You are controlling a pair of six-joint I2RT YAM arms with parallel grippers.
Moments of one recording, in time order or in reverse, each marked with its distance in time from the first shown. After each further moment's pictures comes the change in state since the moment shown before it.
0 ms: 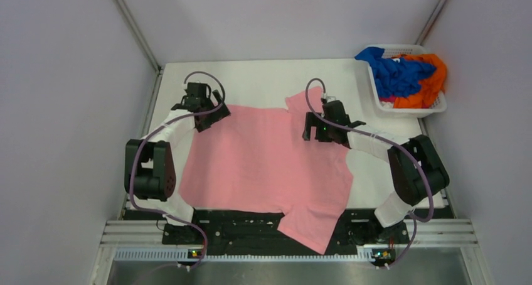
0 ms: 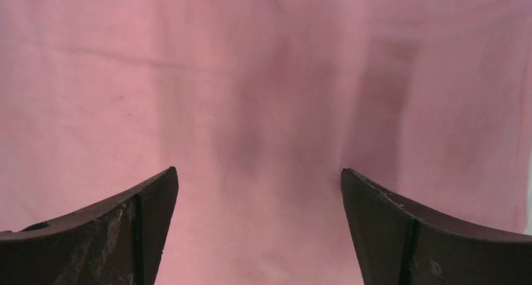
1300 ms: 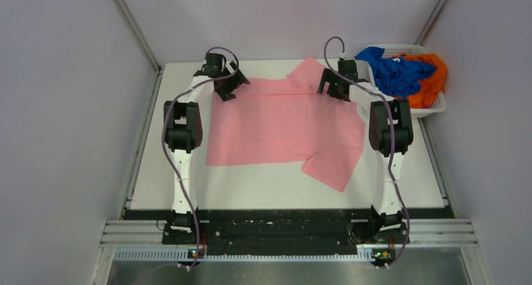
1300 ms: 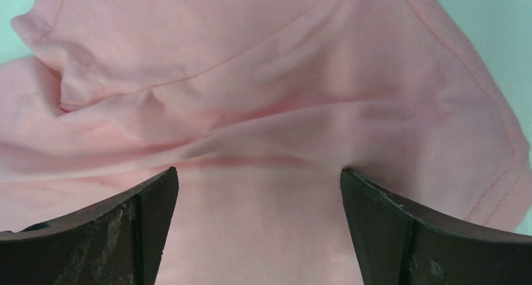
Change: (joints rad) left arm -0.006 0.740 0.850 -0.085 0.275 -0.172; right arm -0.263 0.602 0.747 -0.098 -0.014 -0.019
